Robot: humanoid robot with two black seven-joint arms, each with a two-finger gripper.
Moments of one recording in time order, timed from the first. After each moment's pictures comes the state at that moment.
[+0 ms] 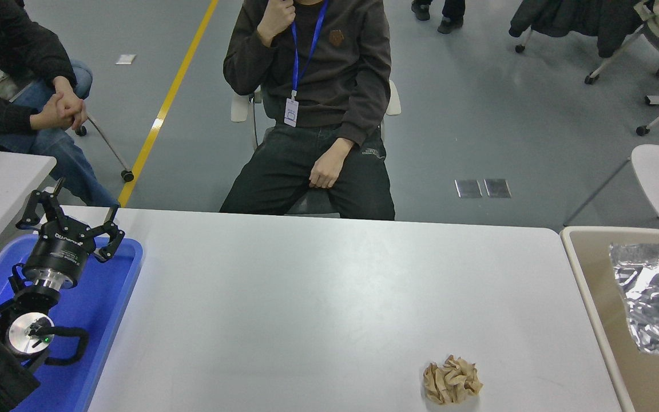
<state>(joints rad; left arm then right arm) -0.56 0.46 -0.60 -0.39 -0.23 -0.70 -0.59 0.61 -0.65 -0.04 0.06 -1.11 0.00 0.57</state>
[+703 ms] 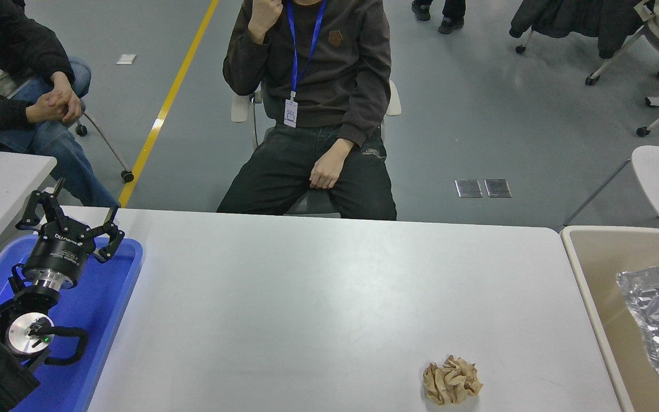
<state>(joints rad) -0.56 0.46 -0.60 -0.39 -0.23 -0.70 -0.59 0.56 -0.54 -0.18 -0.04 -1.08 -0.21 0.41</state>
